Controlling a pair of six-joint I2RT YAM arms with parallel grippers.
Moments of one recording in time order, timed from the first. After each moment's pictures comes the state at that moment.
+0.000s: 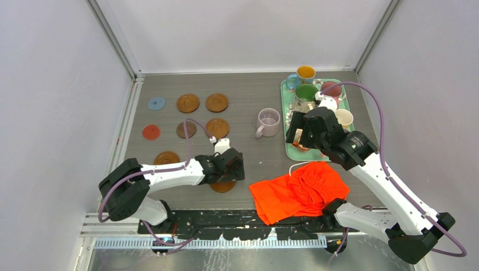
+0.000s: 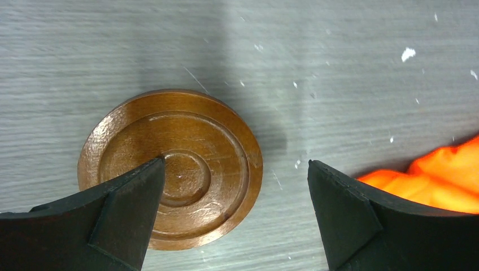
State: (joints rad) left arm -1.02 1.44 0.75 -0.38 -0.34 -0.99; right arm 0.63 0.99 1.17 -0.91 0.37 0.62
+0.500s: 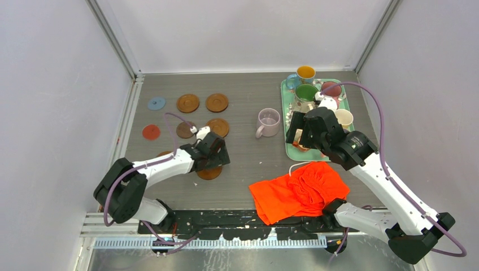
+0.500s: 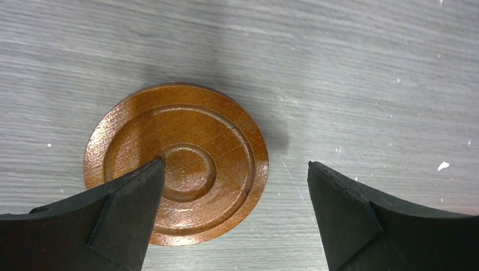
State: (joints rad) left arm -0.73 1.41 0.72 -0.36 -0.30 -0.89; right arm 0.63 0.99 1.17 -0.92 0.37 0.62
